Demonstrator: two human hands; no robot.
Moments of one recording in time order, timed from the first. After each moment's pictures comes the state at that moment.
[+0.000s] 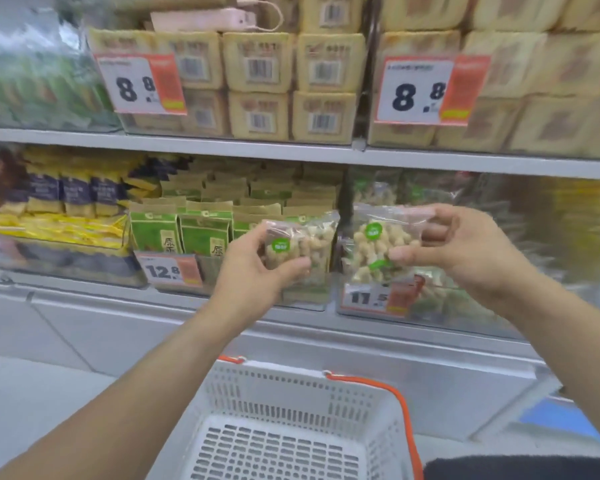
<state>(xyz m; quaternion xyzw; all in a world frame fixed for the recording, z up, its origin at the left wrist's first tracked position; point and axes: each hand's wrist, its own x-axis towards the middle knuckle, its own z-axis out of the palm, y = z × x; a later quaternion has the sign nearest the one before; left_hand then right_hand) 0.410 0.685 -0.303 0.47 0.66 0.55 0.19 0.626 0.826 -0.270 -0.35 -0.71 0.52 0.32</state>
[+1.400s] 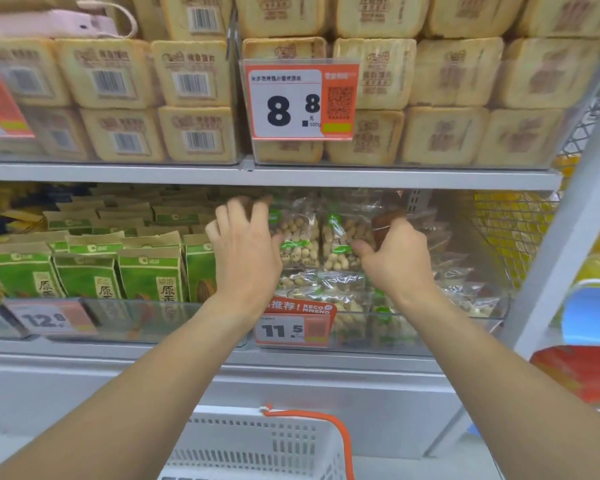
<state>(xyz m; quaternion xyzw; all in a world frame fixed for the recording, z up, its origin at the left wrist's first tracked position) 0.472 0.832 -0.316 0.51 0.77 0.32 -0.21 0.648 0.903 -0.300 -0.55 -0.72 0.23 0.36</state>
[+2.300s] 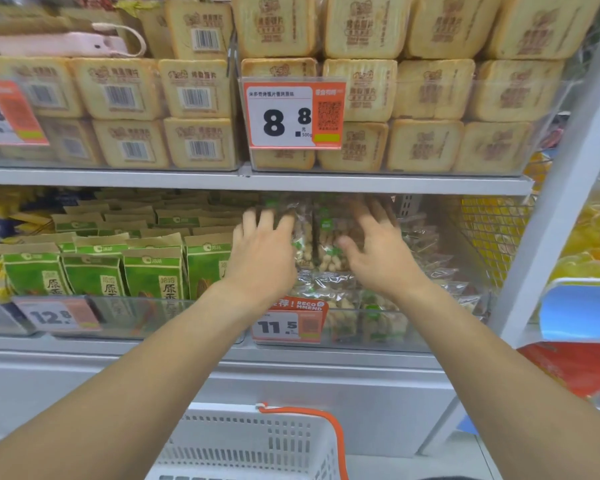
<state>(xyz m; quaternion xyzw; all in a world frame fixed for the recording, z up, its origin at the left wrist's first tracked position) 0.491 0.823 -0.292 0.60 0.77 0.16 -0.11 0.653 0.918 -0.307 -0.43 -0.84 0.15 0.30</state>
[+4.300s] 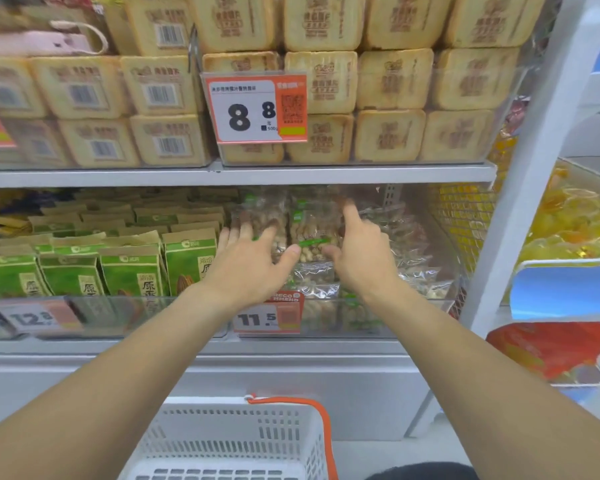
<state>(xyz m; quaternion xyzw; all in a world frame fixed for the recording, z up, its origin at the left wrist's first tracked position) 0.495 0.821 -0.304 0.61 0.78 0.11 0.01 0.659 0.898 -0.307 -0.50 -0.80 0.12 0.30</state>
